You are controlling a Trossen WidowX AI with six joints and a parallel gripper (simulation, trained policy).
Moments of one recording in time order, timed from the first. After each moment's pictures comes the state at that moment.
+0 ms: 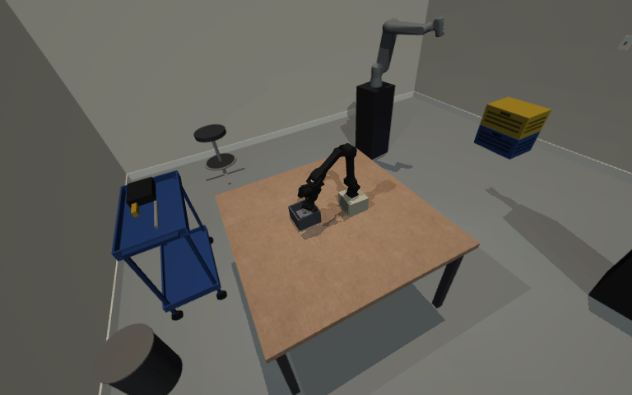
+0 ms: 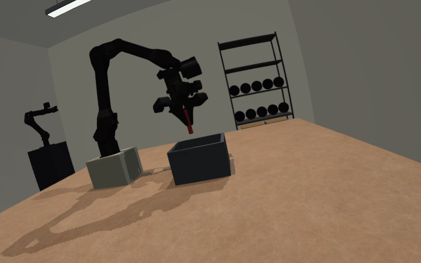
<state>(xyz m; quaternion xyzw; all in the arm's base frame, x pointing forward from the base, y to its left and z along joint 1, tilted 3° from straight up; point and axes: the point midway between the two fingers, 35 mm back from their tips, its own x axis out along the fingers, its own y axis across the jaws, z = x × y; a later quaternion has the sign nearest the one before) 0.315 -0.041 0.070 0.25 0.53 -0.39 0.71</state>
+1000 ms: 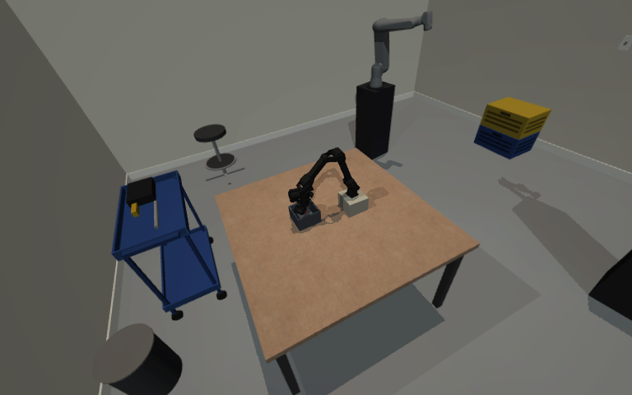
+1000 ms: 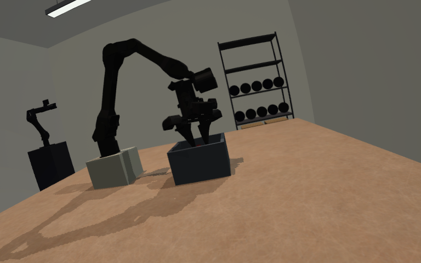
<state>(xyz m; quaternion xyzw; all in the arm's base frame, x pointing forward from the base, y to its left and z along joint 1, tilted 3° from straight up) 0.338 -0.097 0.005 0.27 0.56 -0.39 0.68</state>
